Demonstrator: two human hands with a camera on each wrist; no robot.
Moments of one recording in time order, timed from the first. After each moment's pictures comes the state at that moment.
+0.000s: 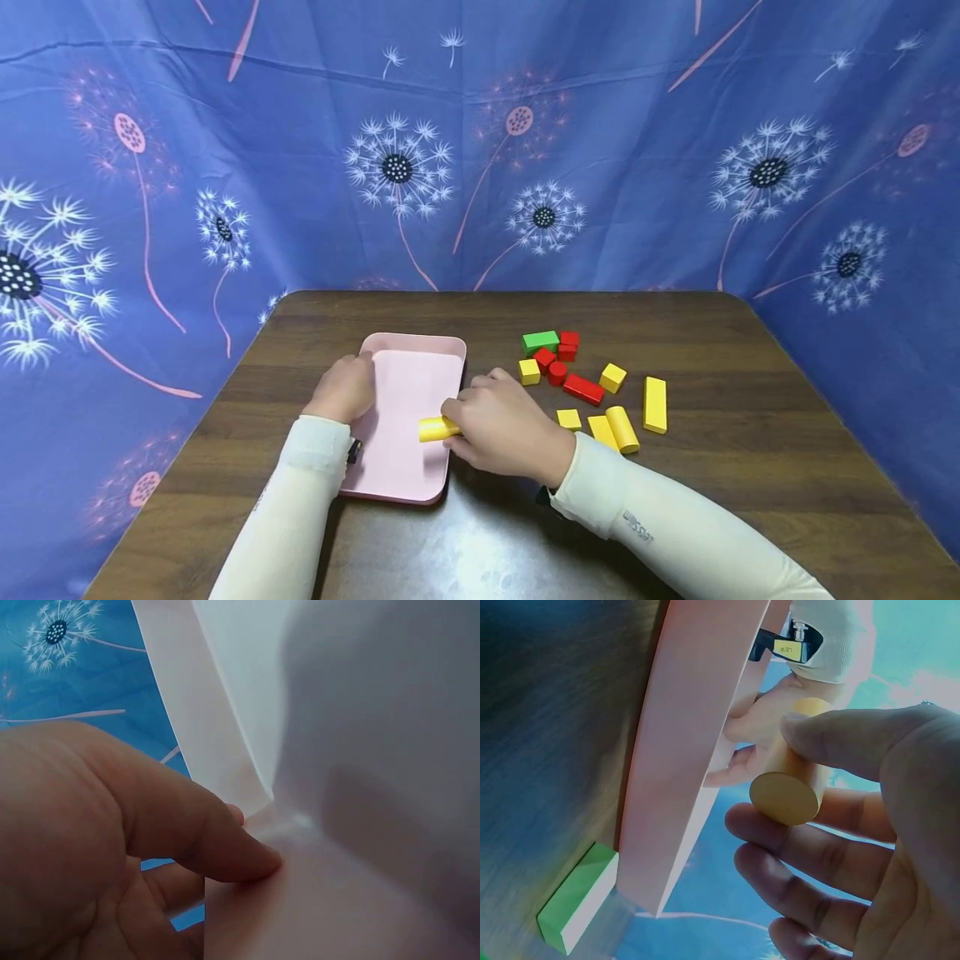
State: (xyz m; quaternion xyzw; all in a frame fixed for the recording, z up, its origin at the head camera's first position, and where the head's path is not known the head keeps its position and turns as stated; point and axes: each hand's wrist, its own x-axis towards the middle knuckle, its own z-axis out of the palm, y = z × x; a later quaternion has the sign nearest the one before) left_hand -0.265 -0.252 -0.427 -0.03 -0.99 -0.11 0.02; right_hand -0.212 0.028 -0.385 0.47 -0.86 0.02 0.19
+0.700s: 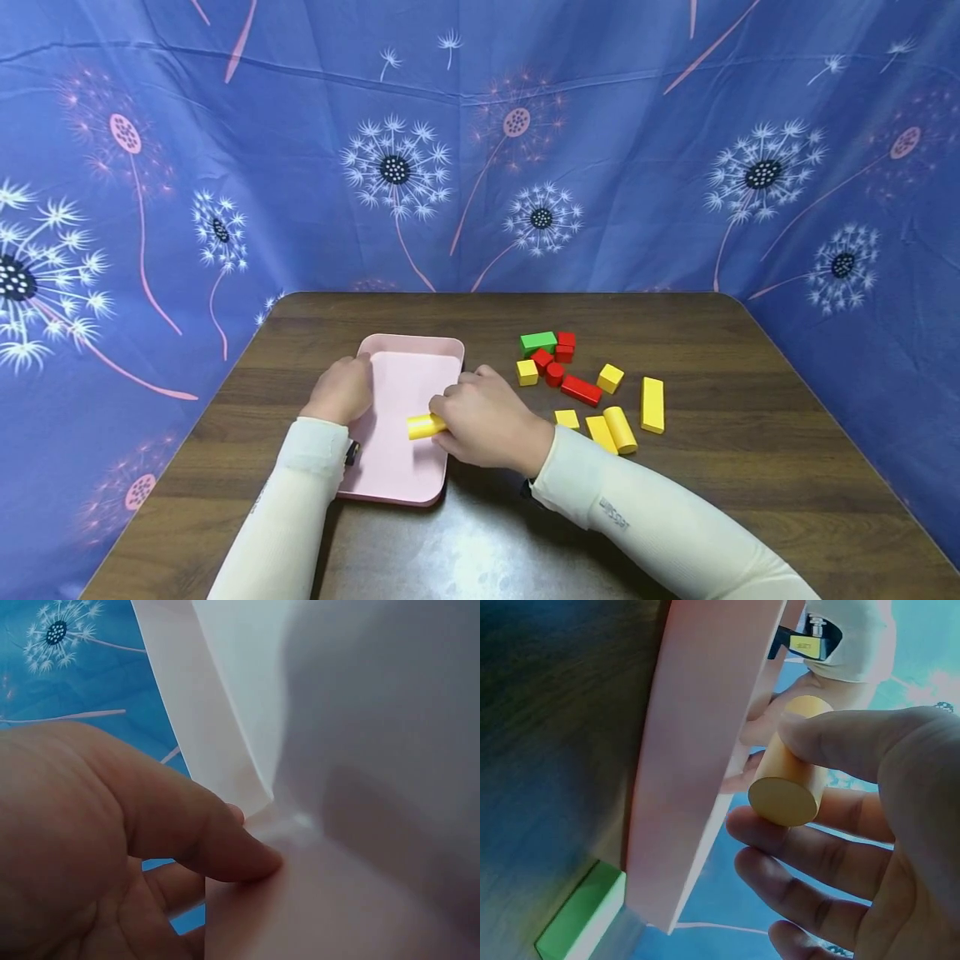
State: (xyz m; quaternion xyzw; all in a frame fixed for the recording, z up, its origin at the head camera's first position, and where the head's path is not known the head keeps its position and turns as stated) left_hand -0.263 -0.250 -0.425 -0.03 -0.99 -0.10 0.03; right_hand -0.222 0.009 -0.390 0.46 -0.87 -0.01 0.17
